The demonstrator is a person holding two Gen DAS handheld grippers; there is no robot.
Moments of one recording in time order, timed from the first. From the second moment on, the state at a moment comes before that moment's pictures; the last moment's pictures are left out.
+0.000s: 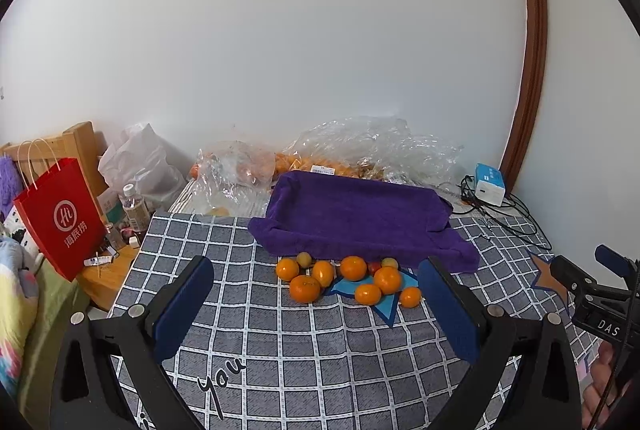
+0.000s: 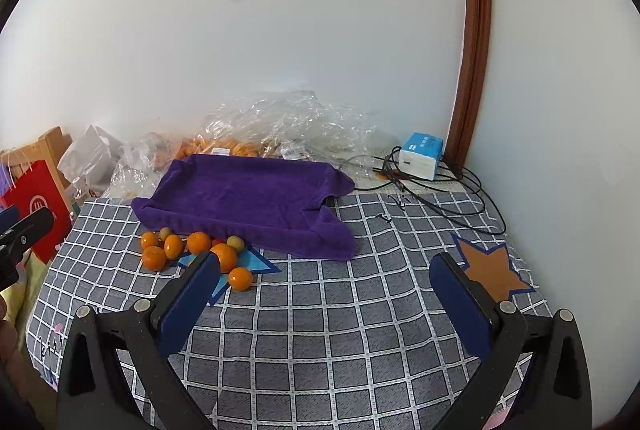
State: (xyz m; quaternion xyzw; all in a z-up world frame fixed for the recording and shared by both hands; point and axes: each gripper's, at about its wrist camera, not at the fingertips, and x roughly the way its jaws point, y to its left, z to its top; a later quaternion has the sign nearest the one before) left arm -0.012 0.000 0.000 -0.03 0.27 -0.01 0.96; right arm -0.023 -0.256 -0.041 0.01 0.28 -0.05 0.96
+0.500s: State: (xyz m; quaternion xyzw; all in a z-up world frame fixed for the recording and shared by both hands) left arm -0.018 0.002 -0.001 -0.02 0.27 -0.01 0.96; right arm -0.025 -0.255 -0.043 0.01 0.27 -0.05 0.96
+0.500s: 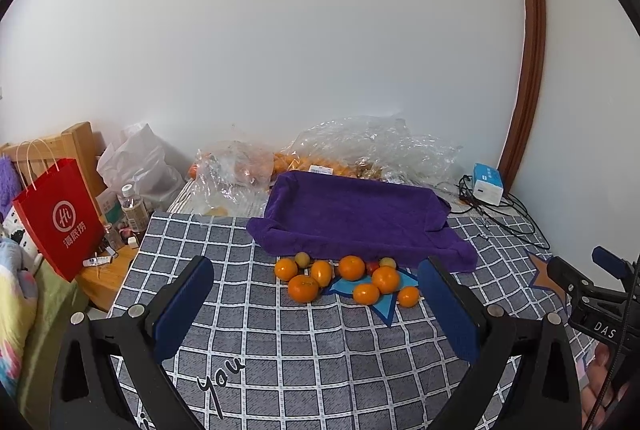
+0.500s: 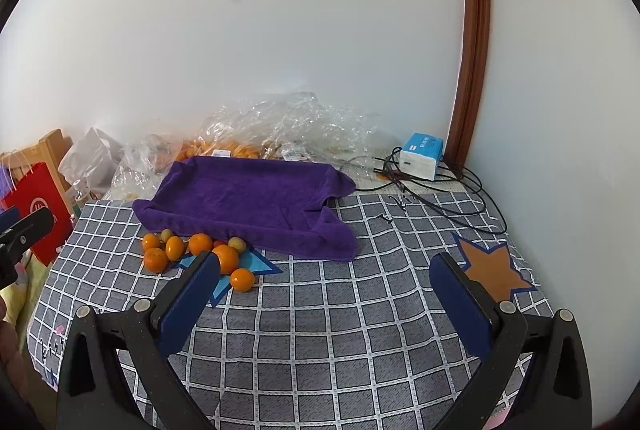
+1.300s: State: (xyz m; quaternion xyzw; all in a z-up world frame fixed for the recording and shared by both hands) left arm -0.017 -0.005 0.005 -0.01 0.27 -0.01 0.96; right arm -0.028 -0.258 -0.044 0.01 0.27 -0.05 0.96
